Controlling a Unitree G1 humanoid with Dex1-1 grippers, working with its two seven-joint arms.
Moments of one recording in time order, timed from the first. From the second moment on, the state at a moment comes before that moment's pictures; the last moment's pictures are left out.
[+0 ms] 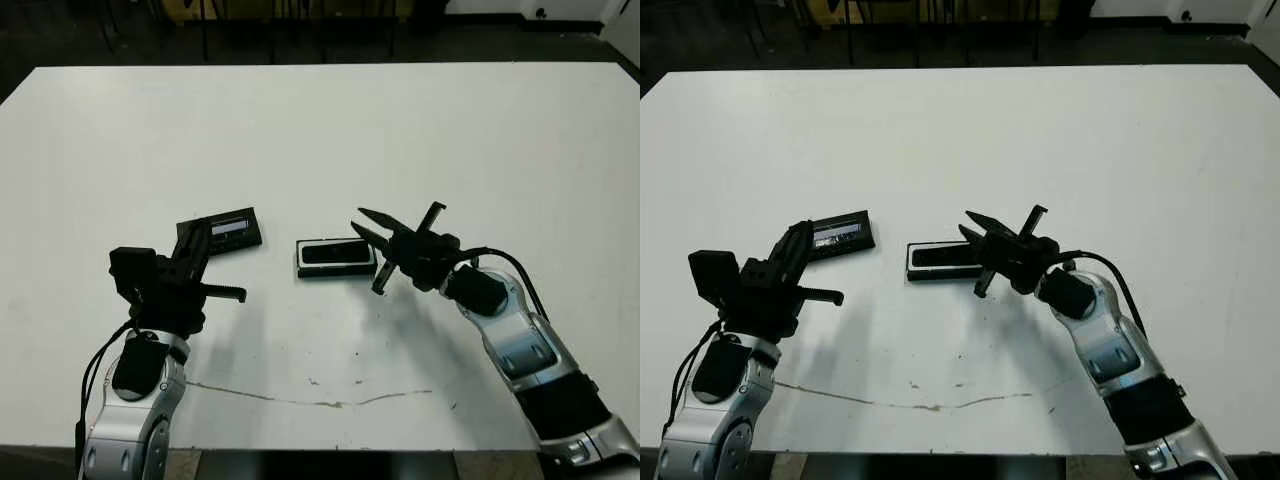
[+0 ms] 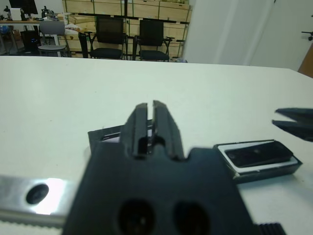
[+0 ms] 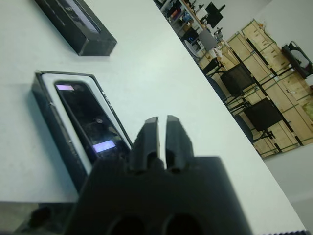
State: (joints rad) left arm 0.16 0.13 -0.02 -0.49 -0.14 0.27 -0.07; right arm -0.34 -0.41 0.33 0.10 -0.31 -0.09 0.45
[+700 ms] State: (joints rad) left arm 0.16 0.12 -0.02 -0.49 -0.13 0.27 -0.07; right arm -0.31 -0.44 0.40 0.12 -0.38 -0.09 0.48
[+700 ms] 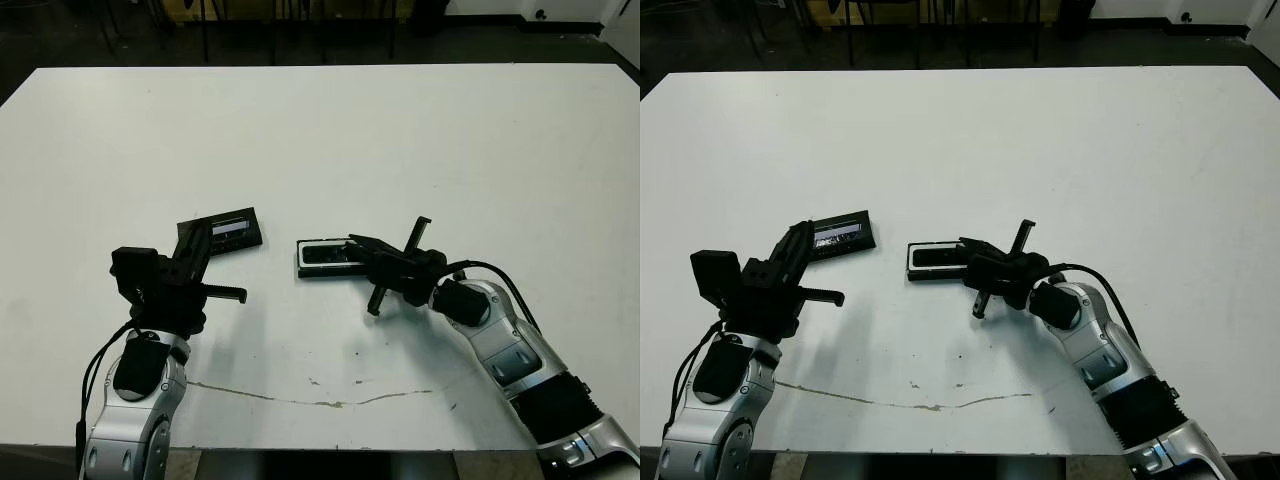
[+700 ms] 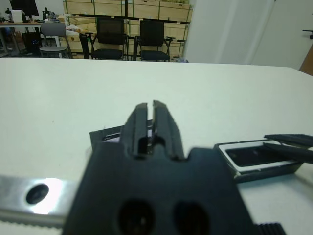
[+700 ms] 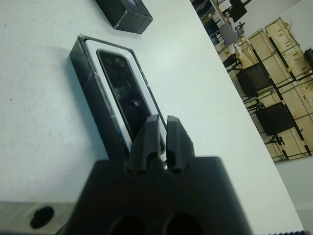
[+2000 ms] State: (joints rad) left arm -0.29 0.66 0.13 -0.20 -0.12 0.21 -0.51; right arm -0.12 -0.52 -0.11 -0.28 0.22 0.12 0.49
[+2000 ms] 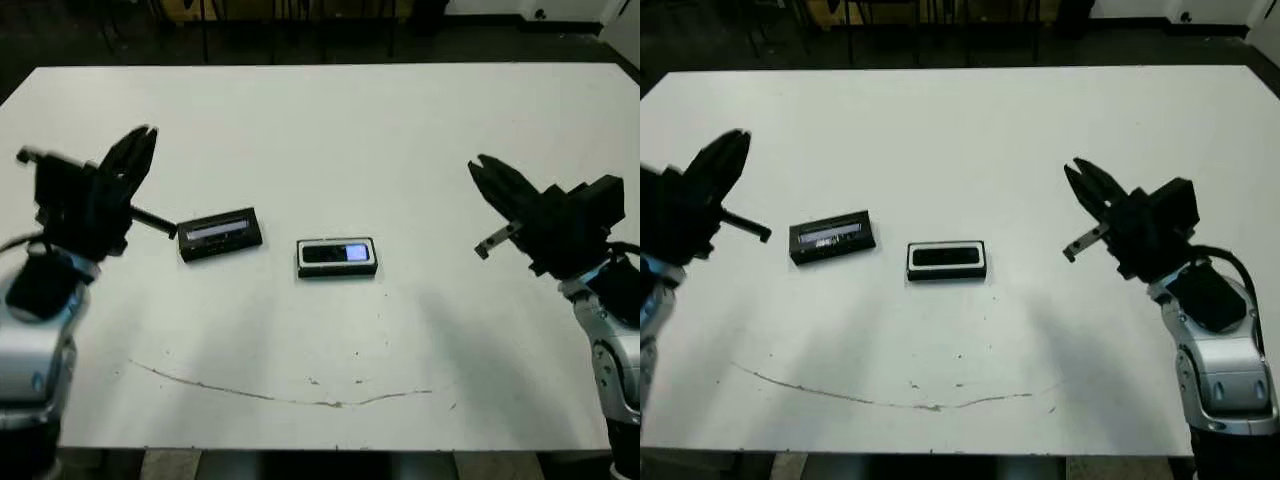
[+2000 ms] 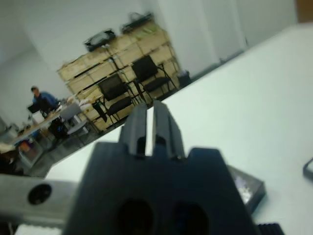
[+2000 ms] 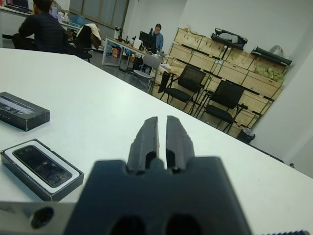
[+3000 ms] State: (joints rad) left arm -0.91 0.60 -0.15 1.03 -0.06 -0.10 -1.38; right arm -0.12 -0.54 -0.14 -0.27 0.26 0.20 0.51
